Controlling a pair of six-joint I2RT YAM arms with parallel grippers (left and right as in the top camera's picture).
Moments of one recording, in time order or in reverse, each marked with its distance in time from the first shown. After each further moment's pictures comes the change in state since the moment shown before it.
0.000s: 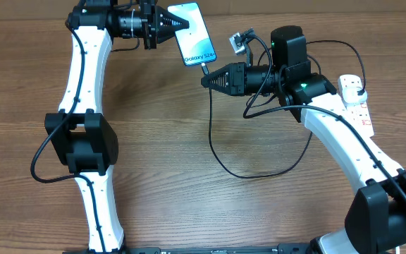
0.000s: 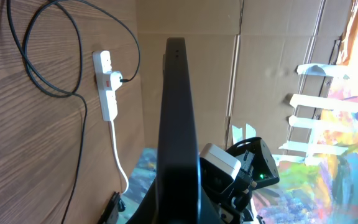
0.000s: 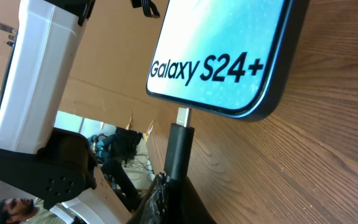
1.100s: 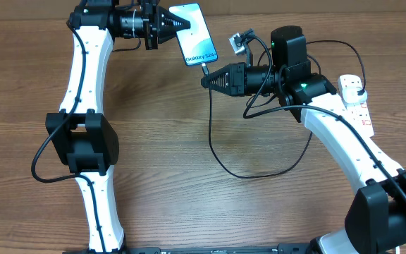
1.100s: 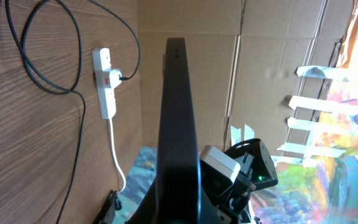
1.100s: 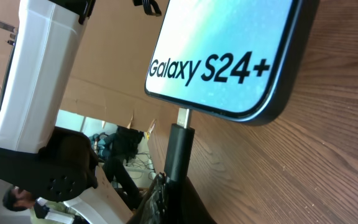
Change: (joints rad) left arm -0.008 0.000 0.000 0.000 -0.003 -0.023; right arm 0.000 0.000 0.000 -0.003 -0.007 0.000
